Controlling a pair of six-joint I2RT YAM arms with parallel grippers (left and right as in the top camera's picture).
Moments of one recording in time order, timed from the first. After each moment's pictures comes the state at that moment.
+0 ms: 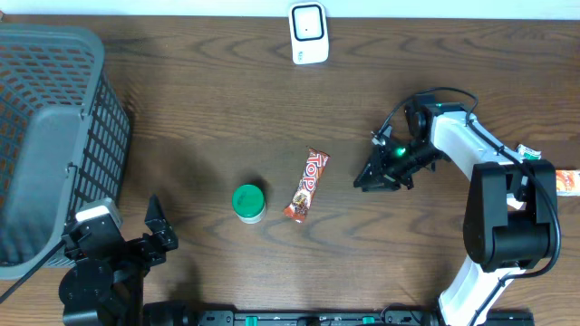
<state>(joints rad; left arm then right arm) 0.11 0.27 0.74 -0.84 -0.08 -0.17 0.09 1.95 1.24 -1.07 -0.72 0.13</state>
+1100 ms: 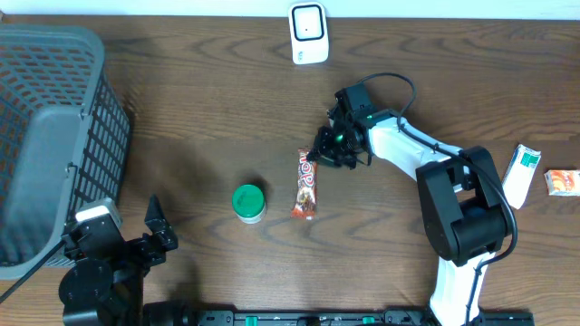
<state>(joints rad) 0.11 0.27 0.74 -0.84 -0.08 -0.17 0.39 2.07 1.29 -0.49 -0.50 0.68</state>
